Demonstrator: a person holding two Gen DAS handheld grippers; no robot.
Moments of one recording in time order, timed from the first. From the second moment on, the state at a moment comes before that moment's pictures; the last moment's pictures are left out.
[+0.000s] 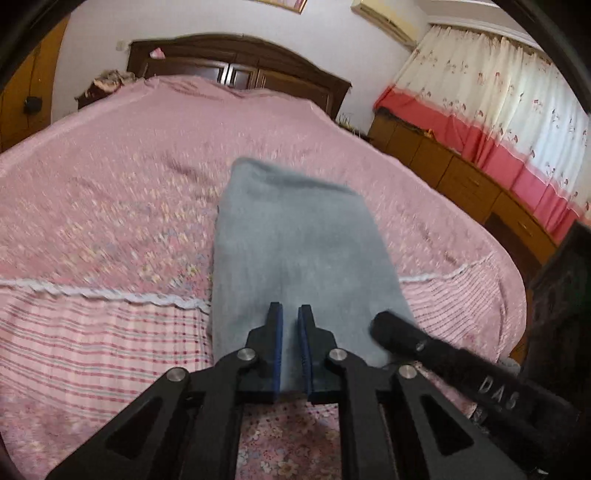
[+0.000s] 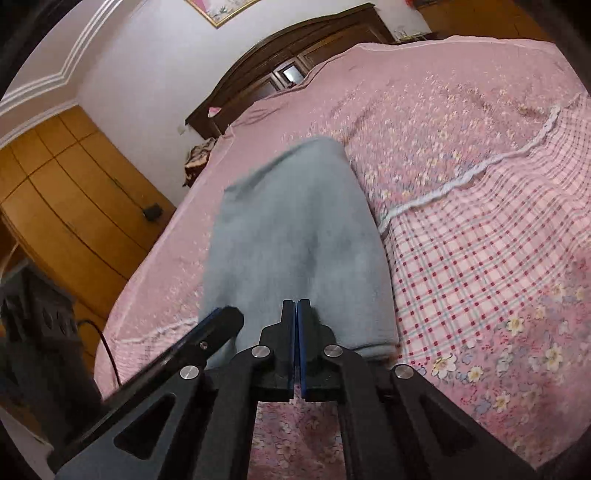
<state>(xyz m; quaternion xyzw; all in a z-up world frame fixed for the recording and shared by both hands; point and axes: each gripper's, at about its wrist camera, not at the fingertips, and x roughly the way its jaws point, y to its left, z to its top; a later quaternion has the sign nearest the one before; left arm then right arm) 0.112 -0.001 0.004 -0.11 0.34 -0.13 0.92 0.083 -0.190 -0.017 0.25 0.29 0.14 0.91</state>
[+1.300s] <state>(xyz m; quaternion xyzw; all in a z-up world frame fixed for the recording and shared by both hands) 0.034 0.029 0.061 -0.05 0.28 -0.09 0.95 0.006 -0.207 0.037 -0.02 0.27 0.10 0.96</state>
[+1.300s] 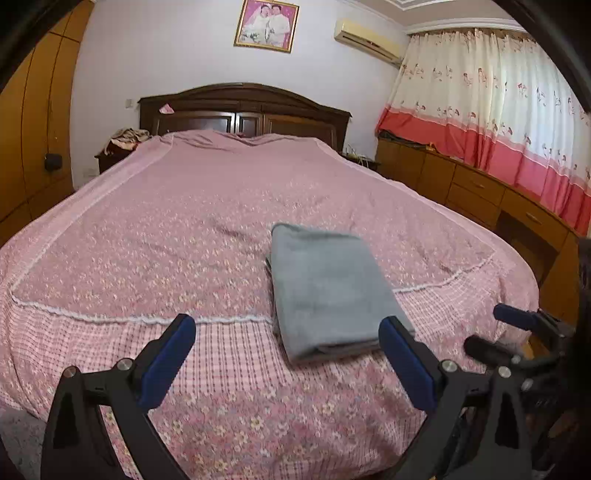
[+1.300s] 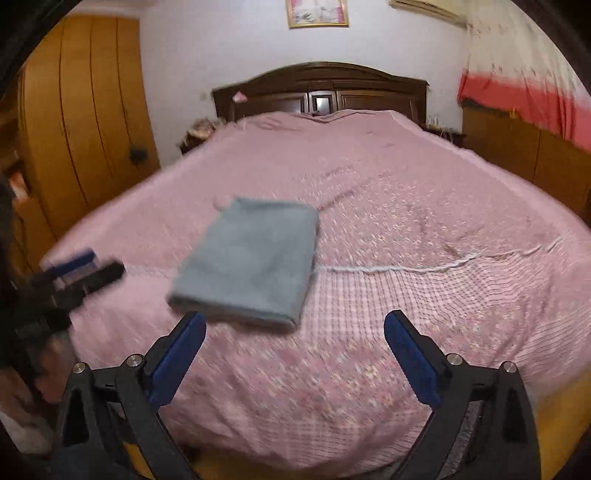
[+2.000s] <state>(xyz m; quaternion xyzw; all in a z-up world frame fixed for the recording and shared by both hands) 0.017 0.039 0.056 -0.04 0.27 -0.10 0.96 -0.008 -0.195 0.034 0.00 0.27 0.12 0.95</state>
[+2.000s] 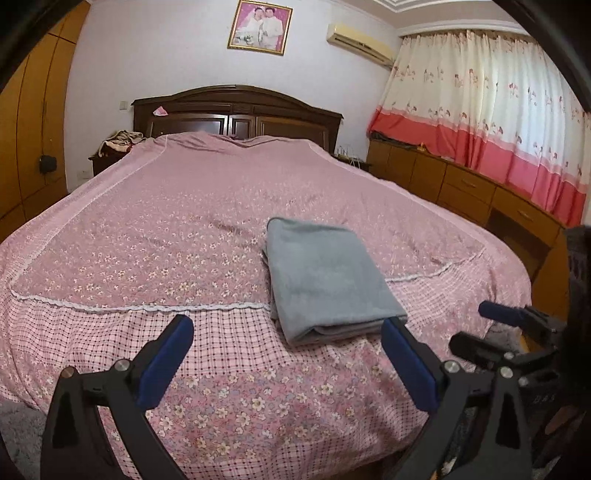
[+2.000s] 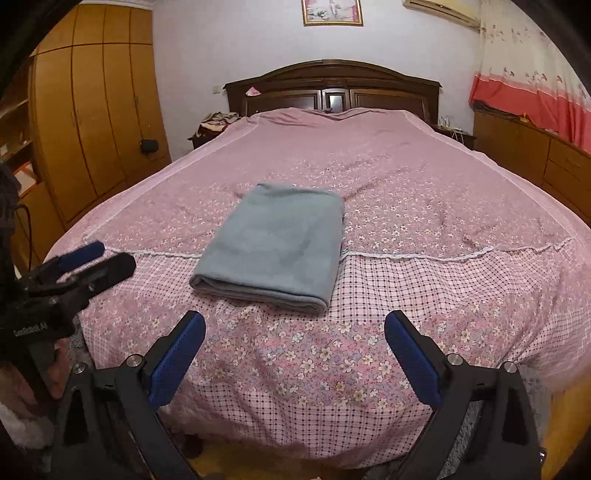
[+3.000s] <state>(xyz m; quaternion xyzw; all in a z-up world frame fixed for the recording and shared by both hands) 0.022 0.033 0.041 -0.03 0.30 -0.11 0.95 -0.004 -0.199 0.027 0.02 0.29 0.12 0.95</state>
